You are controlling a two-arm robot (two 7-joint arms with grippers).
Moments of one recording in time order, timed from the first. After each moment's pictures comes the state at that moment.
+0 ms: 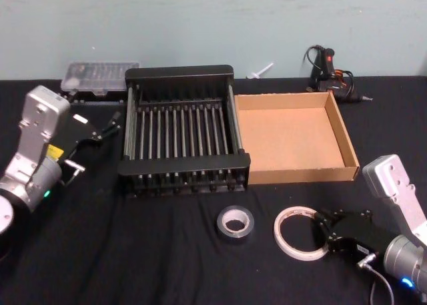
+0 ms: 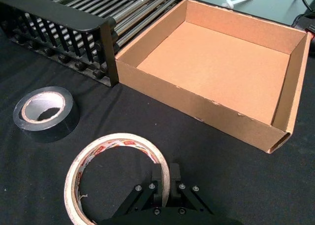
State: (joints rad) left arm -0.20 0.60 0.45 -1.41 -0.25 -0.12 0.03; right arm -0.16 0.52 -0.24 -1.74 0.26 0.36 0.30
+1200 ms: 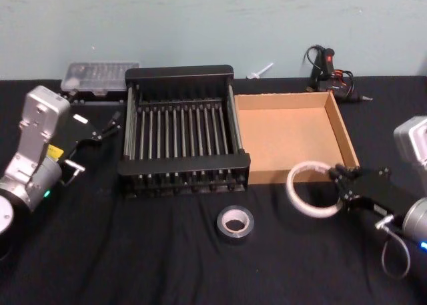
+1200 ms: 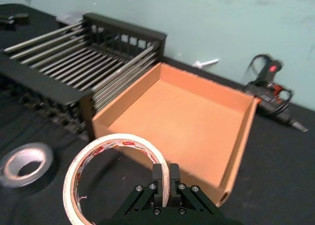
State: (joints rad) left arm -0.20 0.60 0.45 -1.41 -0.25 -0.12 0.03; right arm -0.13 0.53 -0.17 -1.78 0.28 0.28 0.32
